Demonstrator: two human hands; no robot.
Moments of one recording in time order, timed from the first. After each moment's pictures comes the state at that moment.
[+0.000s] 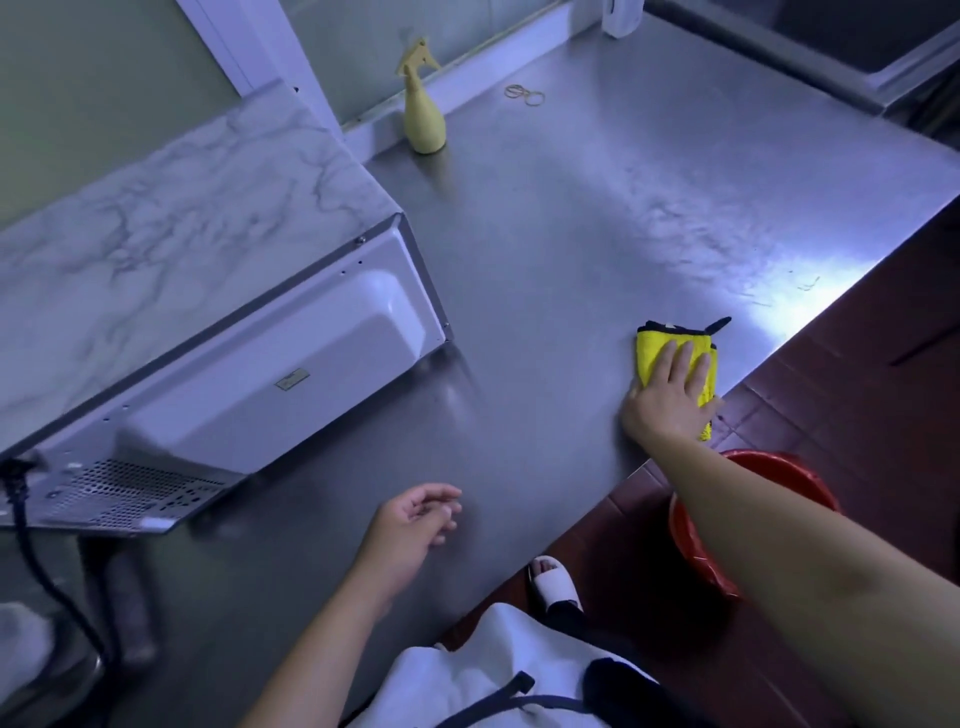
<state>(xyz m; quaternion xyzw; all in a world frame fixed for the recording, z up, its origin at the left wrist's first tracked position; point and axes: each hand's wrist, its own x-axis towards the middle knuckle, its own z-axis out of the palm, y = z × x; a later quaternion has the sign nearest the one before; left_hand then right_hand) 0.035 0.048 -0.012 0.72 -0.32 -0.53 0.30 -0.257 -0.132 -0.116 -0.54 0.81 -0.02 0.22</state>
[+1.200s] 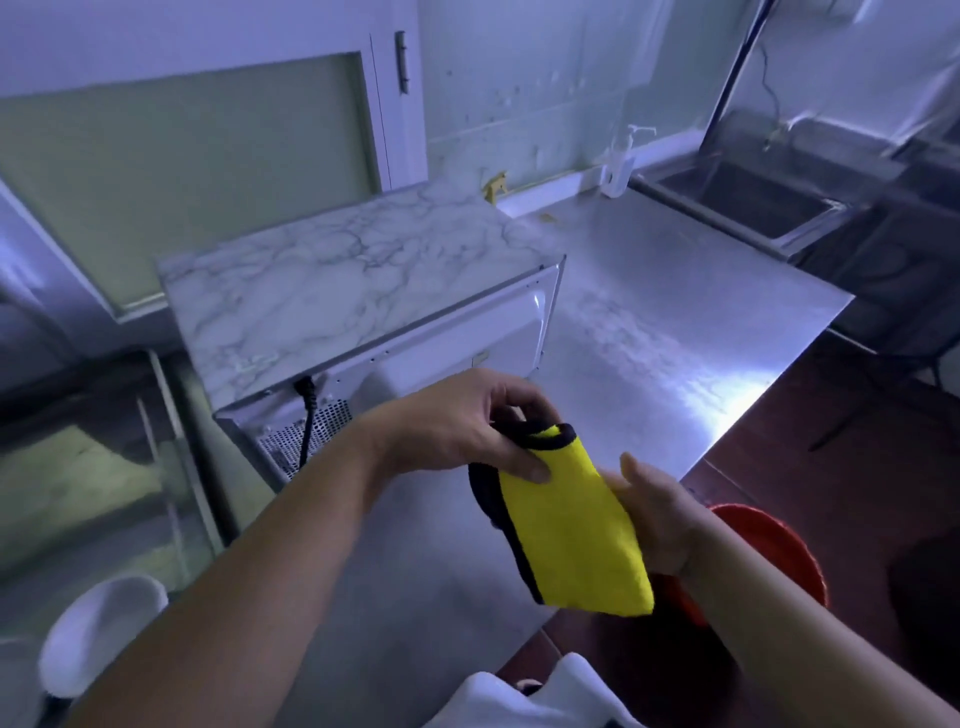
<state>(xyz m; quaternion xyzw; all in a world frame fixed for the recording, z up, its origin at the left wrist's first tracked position) 0.200 0.090 0.193 0.37 -0.71 -0.56 0.20 -0.031 0.128 0.130 -0.39 0.26 -0.25 0.84</state>
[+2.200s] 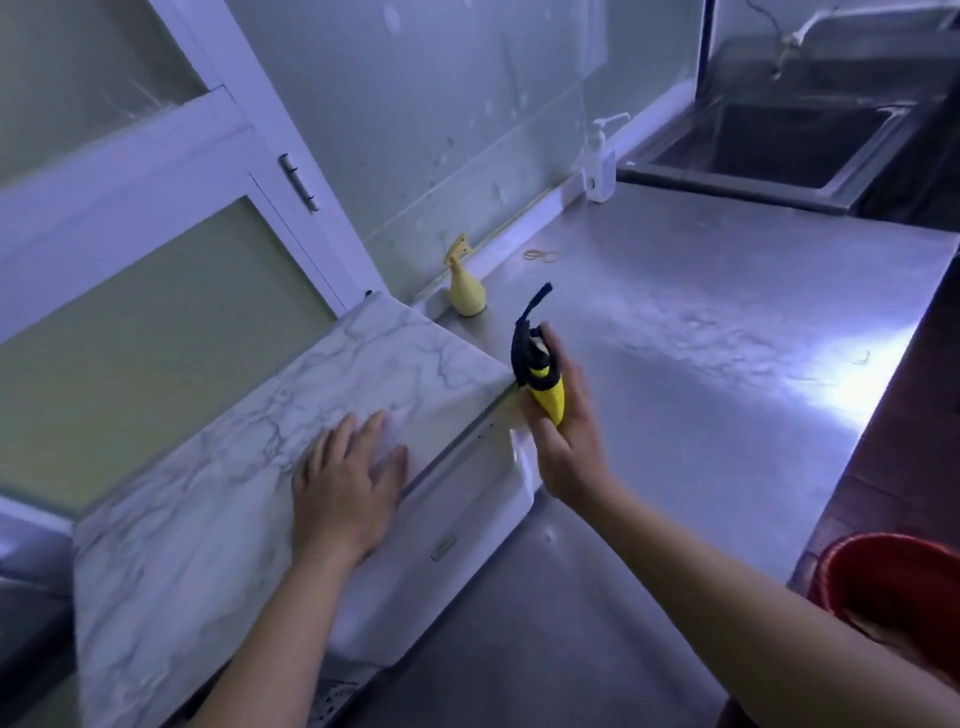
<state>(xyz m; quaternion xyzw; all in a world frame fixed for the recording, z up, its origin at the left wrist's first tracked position) 0.224 -0.118 0.130 0.75 -0.66 -0.02 0.08 -0.017 -0.144 0.097 -0.55 0.44 -0.61 0.35</state>
